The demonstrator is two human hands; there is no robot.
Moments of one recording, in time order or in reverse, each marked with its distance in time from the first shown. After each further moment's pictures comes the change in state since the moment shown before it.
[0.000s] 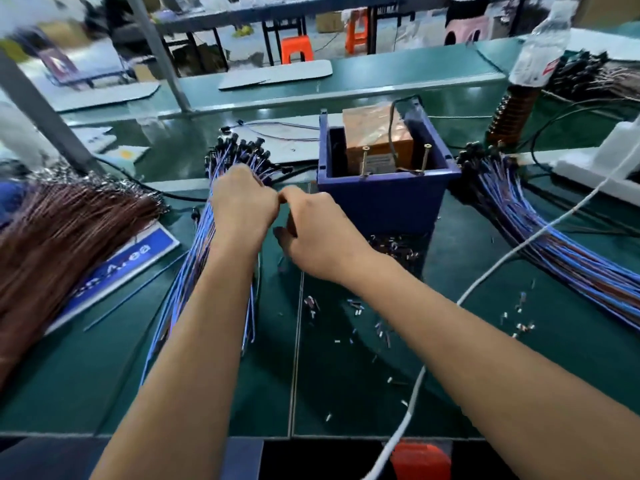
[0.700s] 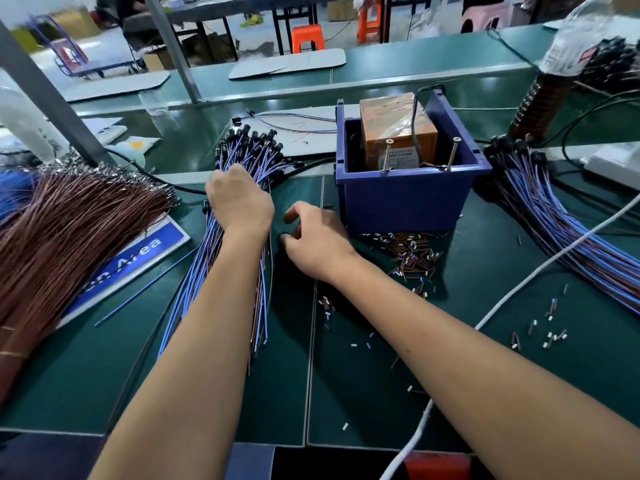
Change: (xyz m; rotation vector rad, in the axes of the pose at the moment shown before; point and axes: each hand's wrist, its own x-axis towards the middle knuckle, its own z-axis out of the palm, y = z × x) left_hand 0.031 -0.036 0.032 0.116 0.166 -0.033; right_hand 0.025 0.017 0.056 0.157 -0.040 0.288
